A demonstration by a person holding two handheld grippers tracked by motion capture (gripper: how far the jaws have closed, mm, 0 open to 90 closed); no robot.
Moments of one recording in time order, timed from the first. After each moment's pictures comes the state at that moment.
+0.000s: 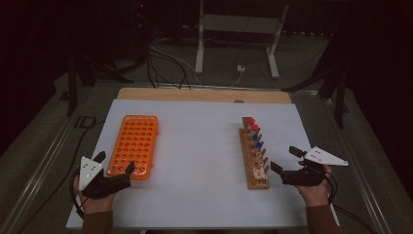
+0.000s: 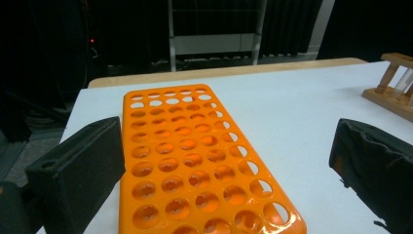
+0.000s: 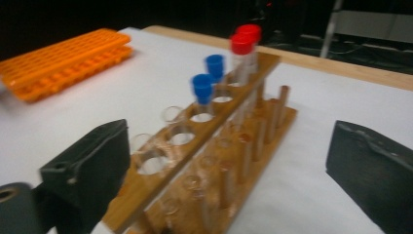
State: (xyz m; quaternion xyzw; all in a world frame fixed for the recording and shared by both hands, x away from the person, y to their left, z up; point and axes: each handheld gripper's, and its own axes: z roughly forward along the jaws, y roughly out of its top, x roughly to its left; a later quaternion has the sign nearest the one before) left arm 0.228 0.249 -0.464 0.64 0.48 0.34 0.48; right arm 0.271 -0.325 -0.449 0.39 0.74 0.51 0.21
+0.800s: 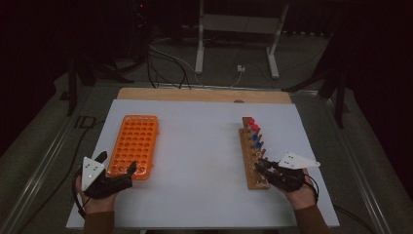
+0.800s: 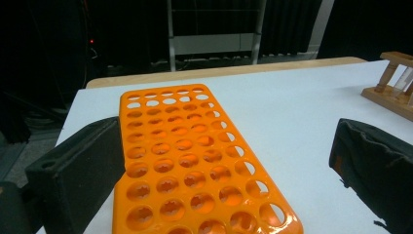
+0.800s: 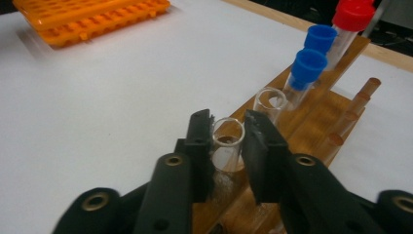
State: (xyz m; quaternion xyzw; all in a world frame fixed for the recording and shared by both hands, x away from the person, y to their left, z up) left arm 0.229 0.244 -0.465 0.65 0.48 0.34 0.48; right arm 0.265 -0.275 -0.458 0.33 0.80 0.46 0.19
